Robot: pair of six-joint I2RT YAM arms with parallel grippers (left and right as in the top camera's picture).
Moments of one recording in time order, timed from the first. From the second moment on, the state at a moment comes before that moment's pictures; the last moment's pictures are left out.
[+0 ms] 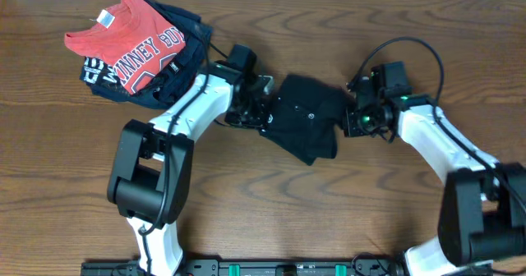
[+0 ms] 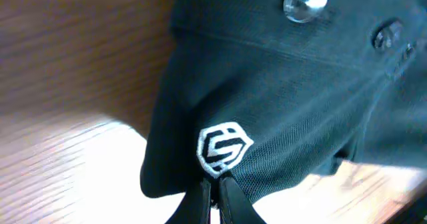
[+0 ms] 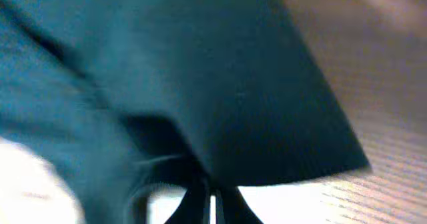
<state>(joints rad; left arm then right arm) -0.36 1.99 1.38 -0.84 0.44 -0.11 0.16 1.72 1.01 -0.56 -0.29 0.08</state>
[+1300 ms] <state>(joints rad) -0.29 1.99 1.38 -0.93 0.43 -0.10 0.31 1.70 0.84 -0.52 -0.31 0.02</state>
